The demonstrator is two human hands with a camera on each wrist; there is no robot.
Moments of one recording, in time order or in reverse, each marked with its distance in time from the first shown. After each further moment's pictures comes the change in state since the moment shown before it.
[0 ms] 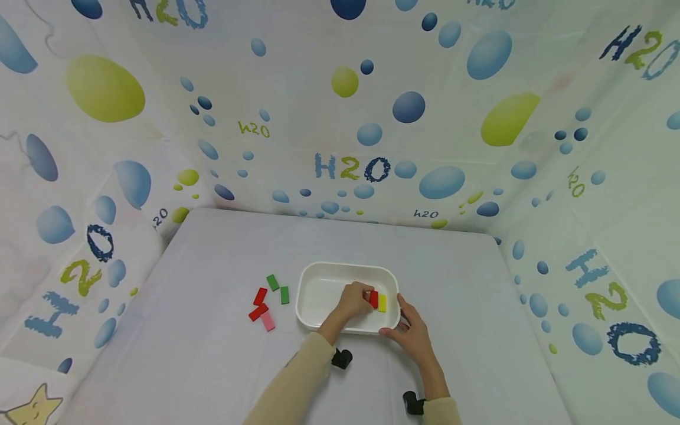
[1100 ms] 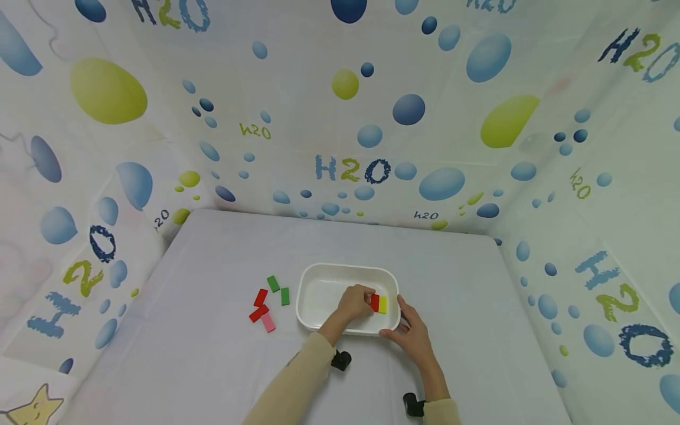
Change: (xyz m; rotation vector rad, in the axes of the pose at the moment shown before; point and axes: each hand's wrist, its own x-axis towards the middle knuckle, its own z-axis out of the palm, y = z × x) left_hand -0.003 0.000 0.001 0.068 -0.006 0.034; right_hand -0.001 0.000 0.001 0.001 -0.002 0.036
